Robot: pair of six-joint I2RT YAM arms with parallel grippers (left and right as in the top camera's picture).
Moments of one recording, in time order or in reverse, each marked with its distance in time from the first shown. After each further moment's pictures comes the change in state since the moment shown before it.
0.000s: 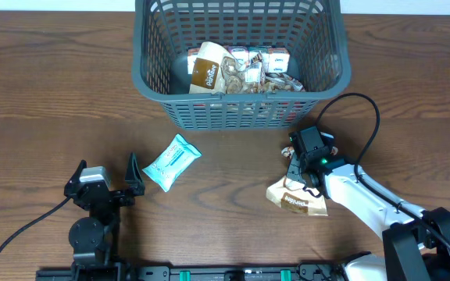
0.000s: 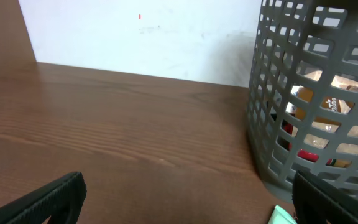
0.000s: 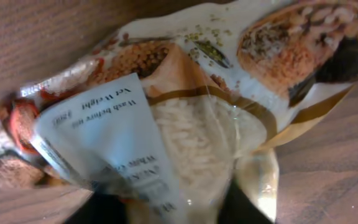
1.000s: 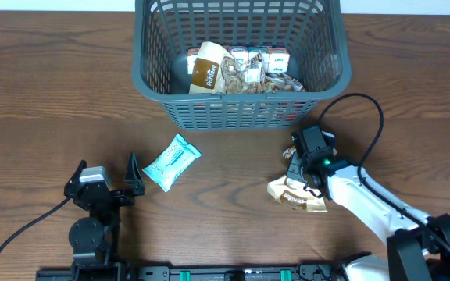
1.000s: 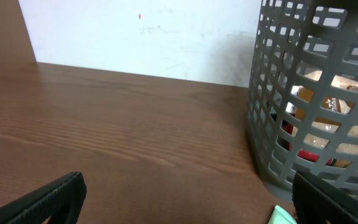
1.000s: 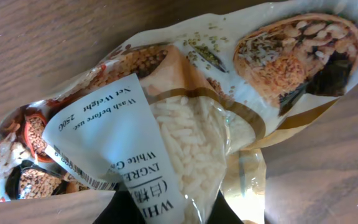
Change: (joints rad) left arm 0.000 0.000 0.000 0.000 0.000 0.000; right arm -0.010 -0.041 -0.006 -0.004 -0.026 0.006
